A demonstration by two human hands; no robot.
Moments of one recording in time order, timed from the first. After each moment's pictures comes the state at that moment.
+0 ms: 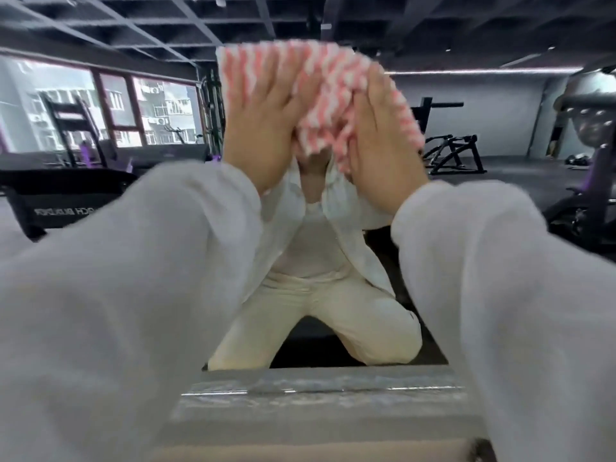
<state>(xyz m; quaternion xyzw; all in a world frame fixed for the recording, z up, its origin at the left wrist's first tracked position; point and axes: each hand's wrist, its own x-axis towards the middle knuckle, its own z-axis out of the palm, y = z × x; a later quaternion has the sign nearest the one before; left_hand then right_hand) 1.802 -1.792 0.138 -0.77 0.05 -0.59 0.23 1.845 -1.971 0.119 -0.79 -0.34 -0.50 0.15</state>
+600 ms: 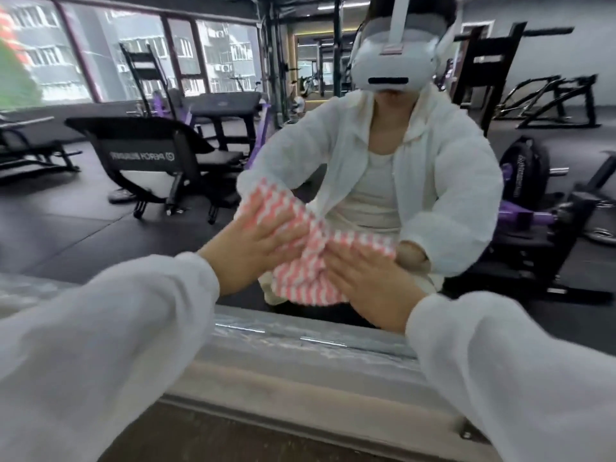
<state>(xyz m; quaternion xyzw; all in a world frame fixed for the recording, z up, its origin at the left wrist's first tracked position) 1.758 -1.790 -0.035 -0.84 0.18 -0.27 0.44 1.888 -2.023 -0.073 -0.65 -0.64 -0.40 -0.08</state>
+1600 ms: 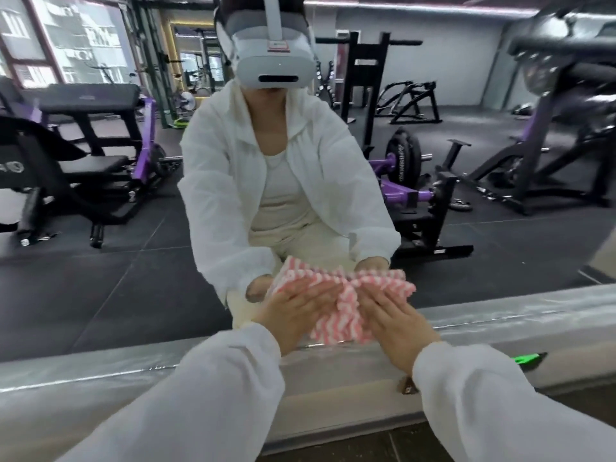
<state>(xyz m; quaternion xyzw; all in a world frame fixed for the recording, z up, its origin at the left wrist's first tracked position) 1.824 -1.901 -0.148 -0.89 0.23 -0.24 0.32 1.886 -2.126 -0.166 -0.83 -0.45 -0.29 -0.14</state>
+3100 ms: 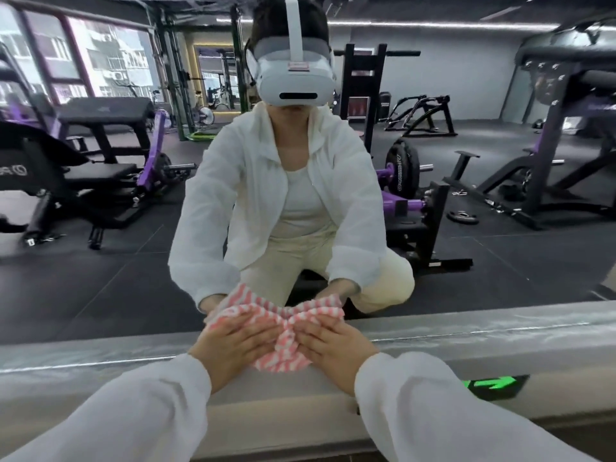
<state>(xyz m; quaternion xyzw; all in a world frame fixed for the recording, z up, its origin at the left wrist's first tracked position) 1.838 -1.917 -0.213 -0.85 0.23 -0.18 0.44 1.923 -2.156 -0.198 -0.73 -0.57 -0.23 -0.30</state>
